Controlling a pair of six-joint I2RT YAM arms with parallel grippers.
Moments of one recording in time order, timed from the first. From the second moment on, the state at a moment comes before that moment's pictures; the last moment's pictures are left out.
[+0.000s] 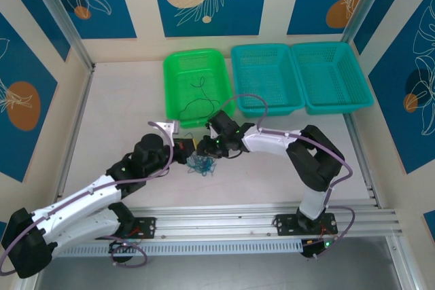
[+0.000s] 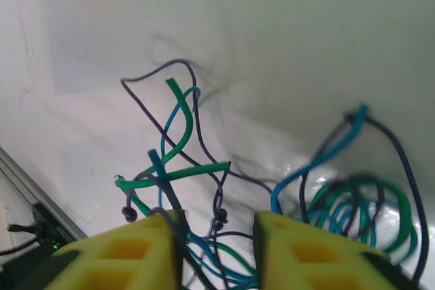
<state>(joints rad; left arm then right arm) -0.79 0.87 0.53 -0.01 0.02 -0.68 0.80 1.78 1.05 -0.26 -0.37 0.83</state>
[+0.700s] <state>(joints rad) -0.72 0.33 0.44 -0.53 -0.36 -0.77 0.31 1.09 0.53 -0.28 -0.17 1.06</state>
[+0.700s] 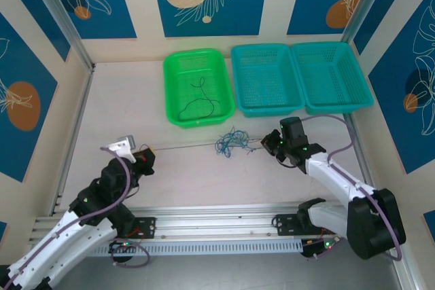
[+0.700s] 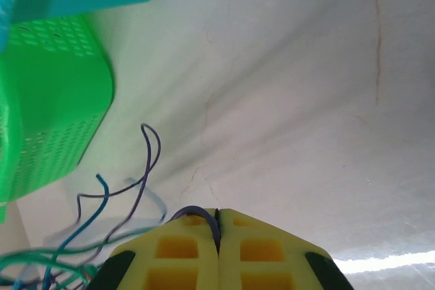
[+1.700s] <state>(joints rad) -0.70 0.46 0.21 -0.34 -0.24 -0.91 0.79 1.67 1.03 -0.46 0.13 0.75</state>
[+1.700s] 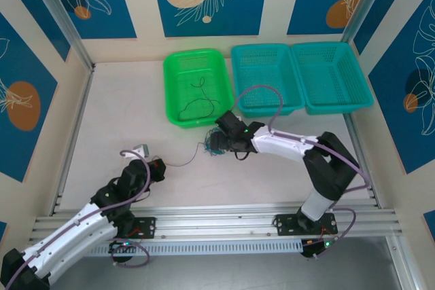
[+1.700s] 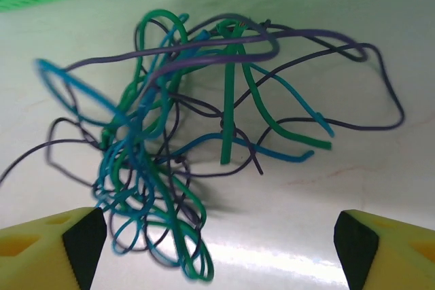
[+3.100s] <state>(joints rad) -0.68 0.31 0.33 -0.41 -0.23 -0.56 0.57 1.23 0.68 -0.21 -0.18 0.64</state>
